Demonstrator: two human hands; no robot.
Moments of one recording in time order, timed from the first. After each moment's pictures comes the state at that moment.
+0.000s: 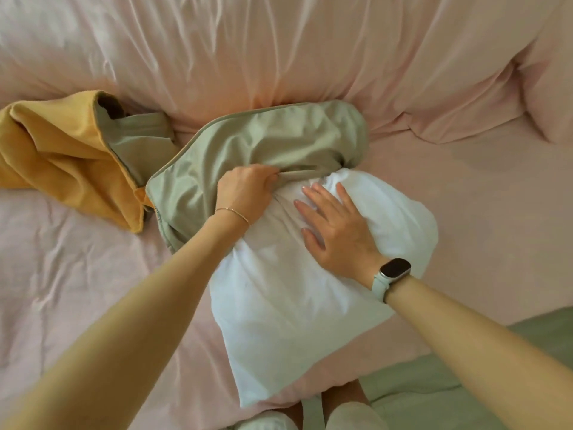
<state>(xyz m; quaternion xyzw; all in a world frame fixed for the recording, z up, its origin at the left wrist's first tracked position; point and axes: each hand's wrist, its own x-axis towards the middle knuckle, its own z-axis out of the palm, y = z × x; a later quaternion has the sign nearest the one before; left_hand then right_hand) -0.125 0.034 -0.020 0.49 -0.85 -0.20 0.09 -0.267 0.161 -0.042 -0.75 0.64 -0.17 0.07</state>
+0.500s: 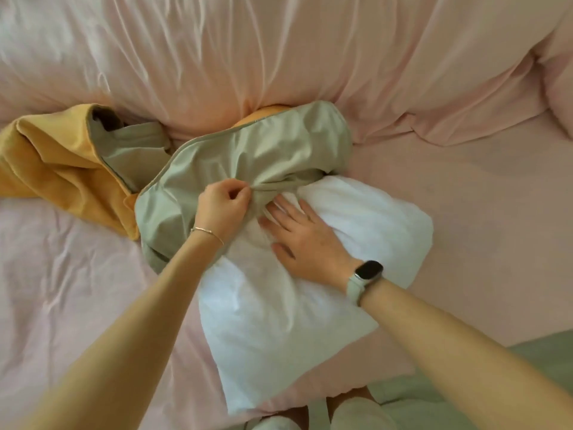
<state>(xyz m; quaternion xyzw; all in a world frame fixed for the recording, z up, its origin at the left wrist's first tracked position) -0.132 0.044 -0.004 0.65 -0.65 -0.39 0.13 -0.260 0.141 -0.052 -0.76 0.60 -0.16 0.18</state>
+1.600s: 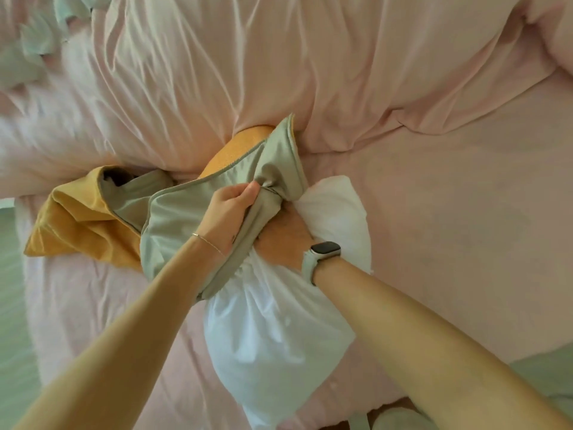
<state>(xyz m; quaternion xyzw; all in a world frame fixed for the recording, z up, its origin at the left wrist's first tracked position) -0.187 0.028 0.032 0.61 -0.51 -0.59 0.14 -0.259 0.081 -0.030 -0.71 0.65 -0.10 0.25</state>
